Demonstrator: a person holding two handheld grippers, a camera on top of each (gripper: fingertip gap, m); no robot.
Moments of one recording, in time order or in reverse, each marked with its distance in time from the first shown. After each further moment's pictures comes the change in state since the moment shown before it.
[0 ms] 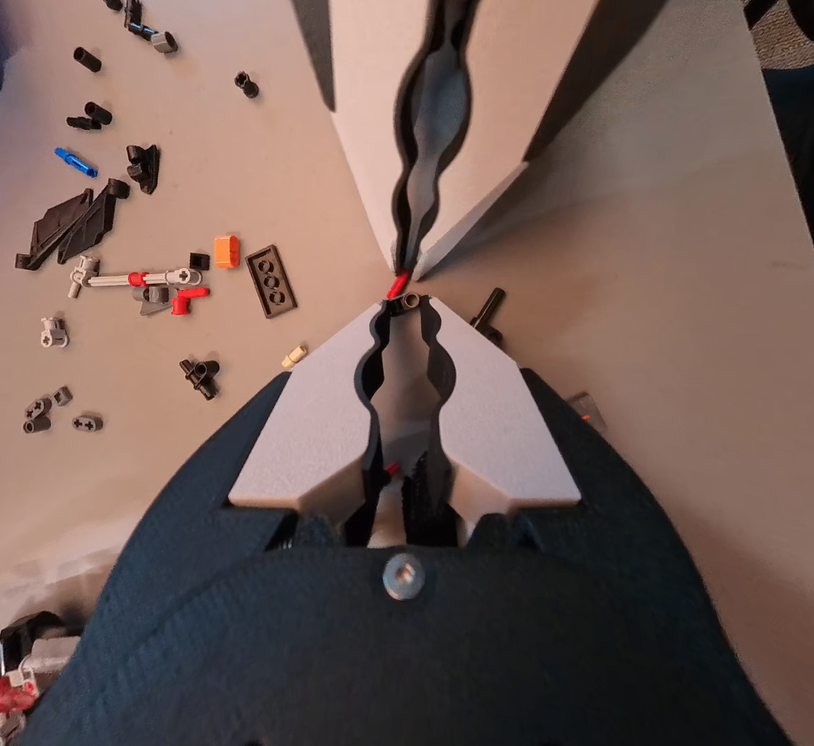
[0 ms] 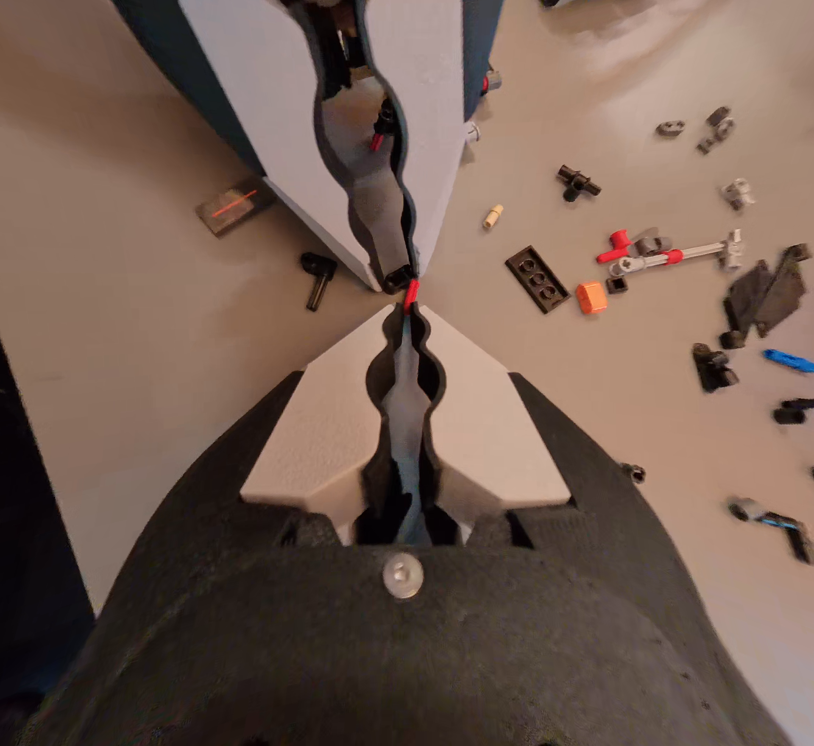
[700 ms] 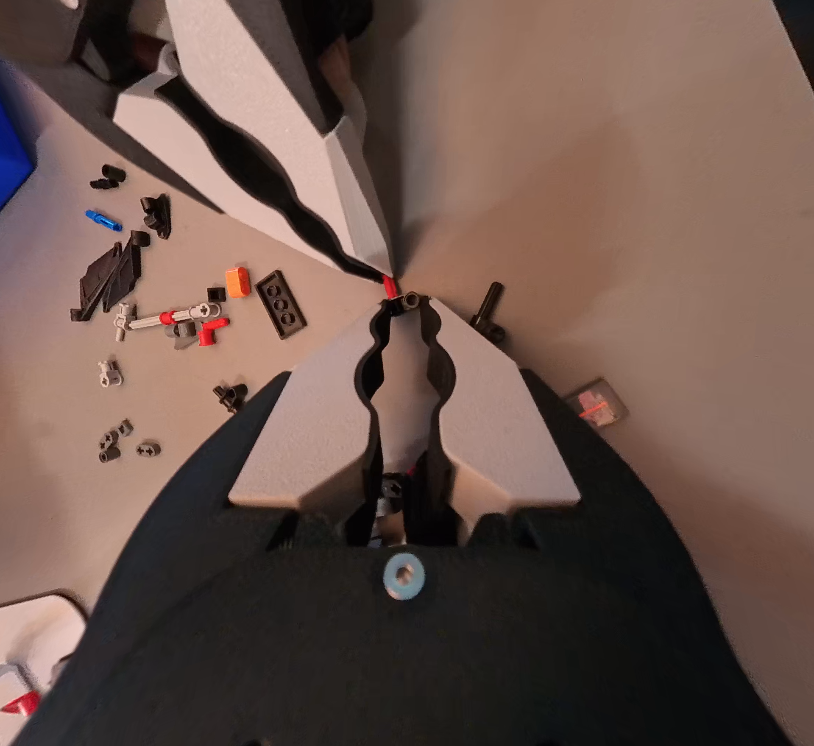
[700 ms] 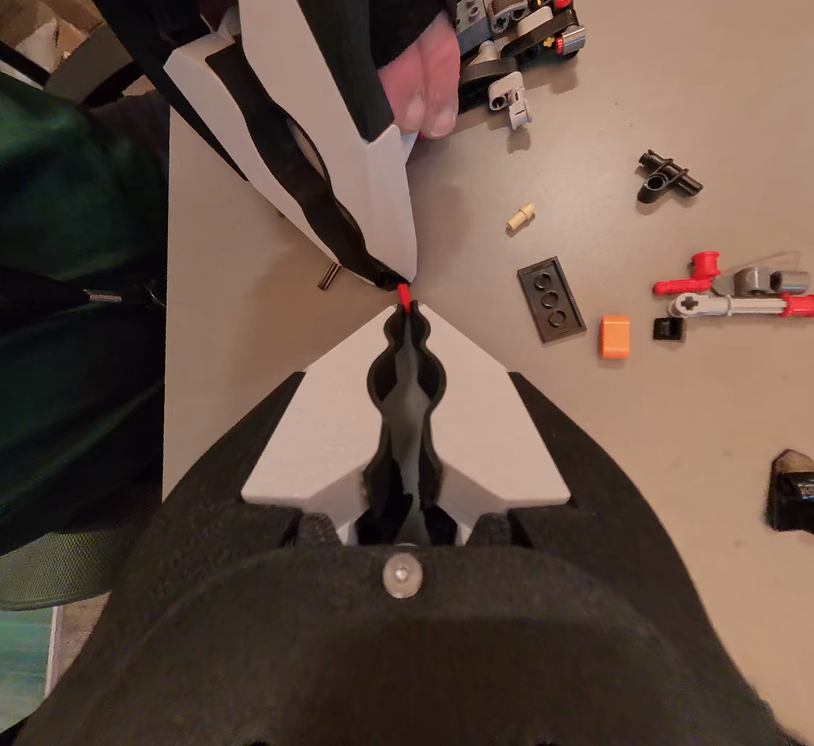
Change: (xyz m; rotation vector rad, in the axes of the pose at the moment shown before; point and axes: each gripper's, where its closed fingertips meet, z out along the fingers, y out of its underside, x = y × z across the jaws) left arm 0.000 -0.003 0.000 -0.036 -0.031 0.174; right arm 0.004 0.001 -0.002 -0.086 -0.569 0.089
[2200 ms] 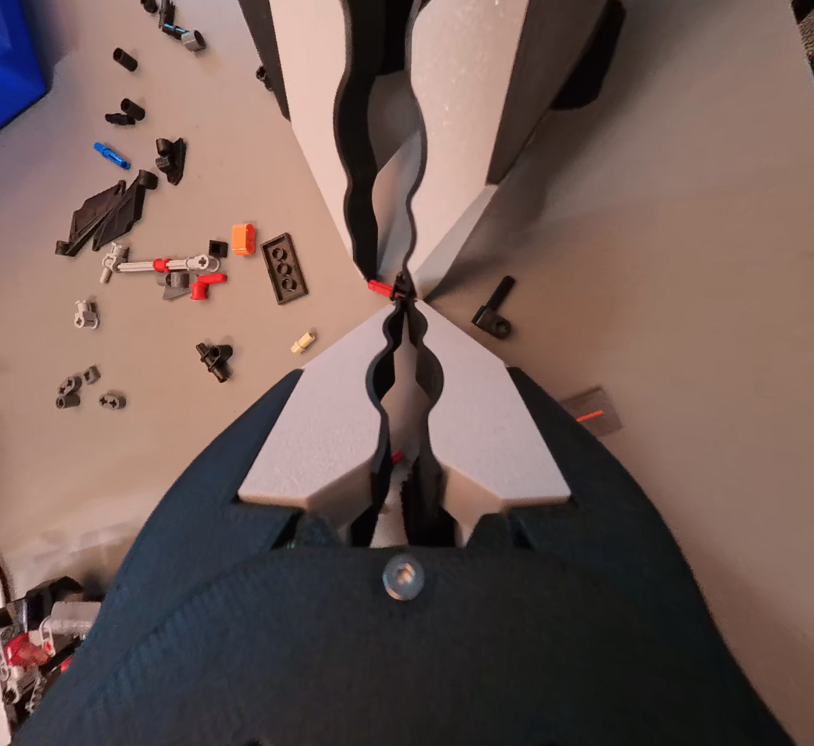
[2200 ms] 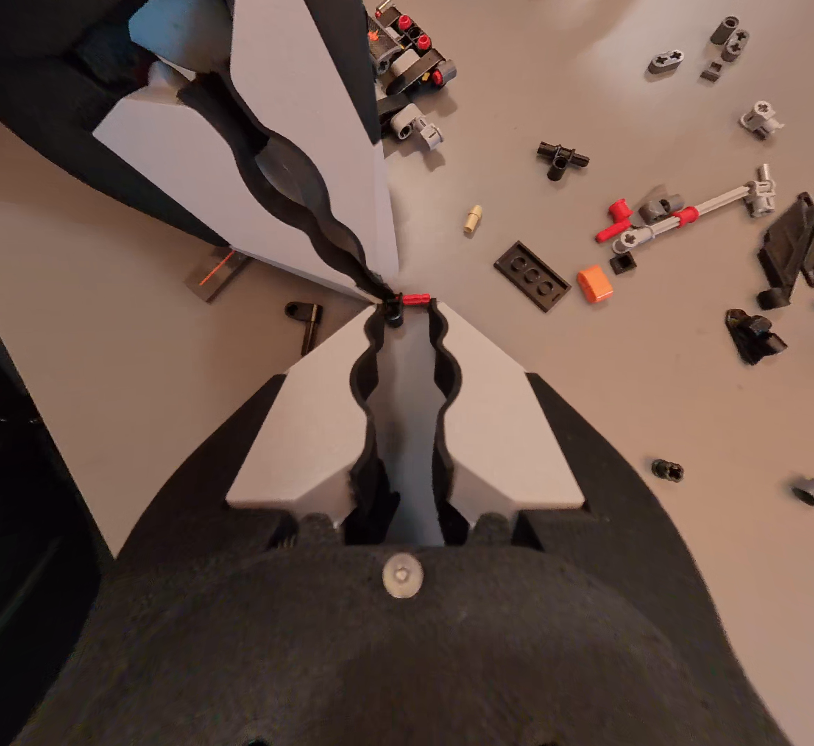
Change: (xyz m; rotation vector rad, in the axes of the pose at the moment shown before) left arm -0.002 0.008 -0.002 0.042 -0.048 -0.160; right arm 0.006 -0.010 0.008 0.102 0.543 0.157
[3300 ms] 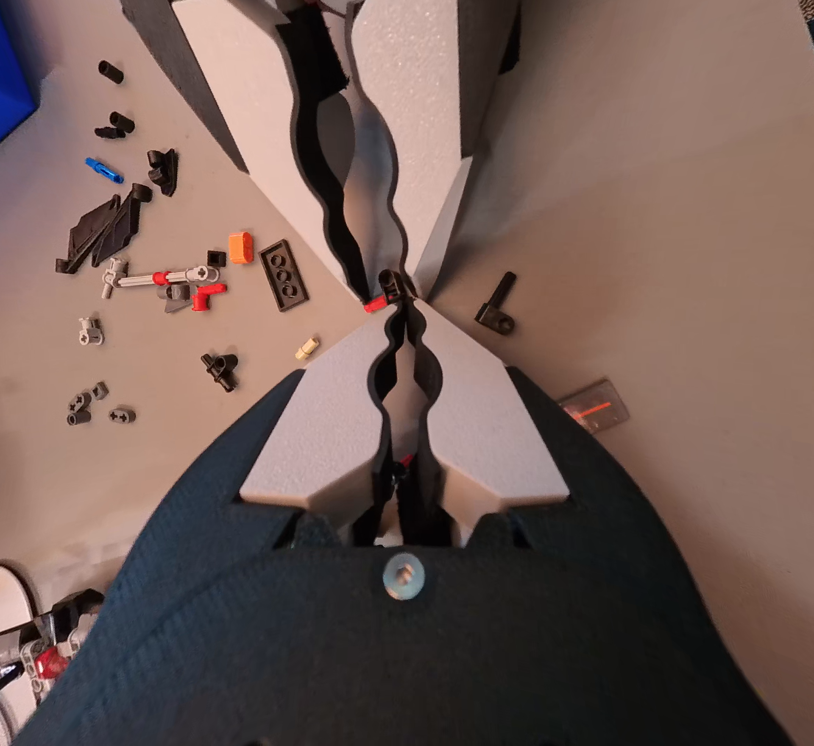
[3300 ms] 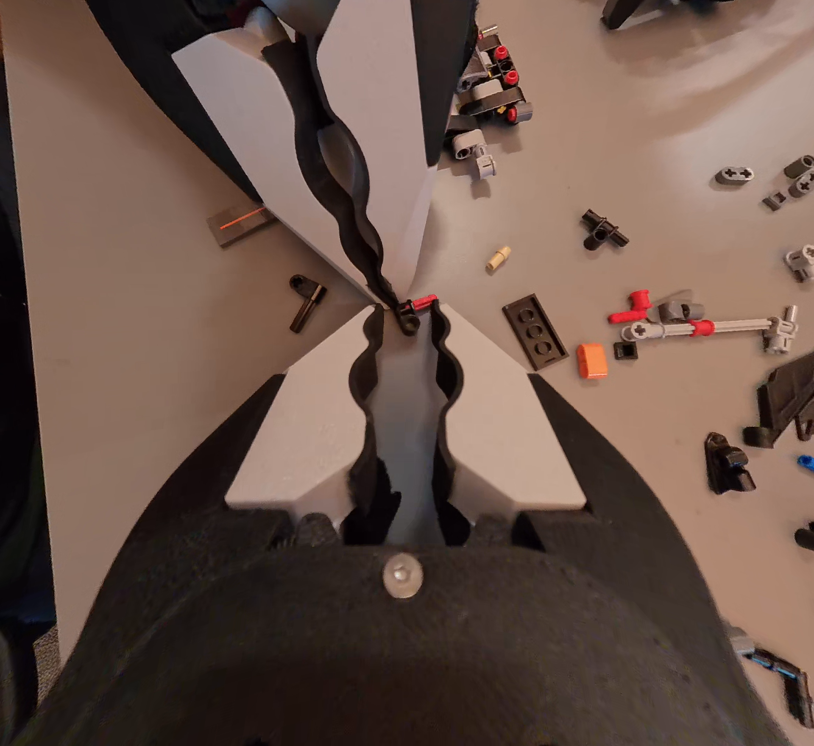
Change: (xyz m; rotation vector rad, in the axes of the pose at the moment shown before) left arm -0.001 0.000 0.001 -0.021 0.023 0.050; right arm -0.003 -0.004 0.003 0.019 -0.195 -0.287
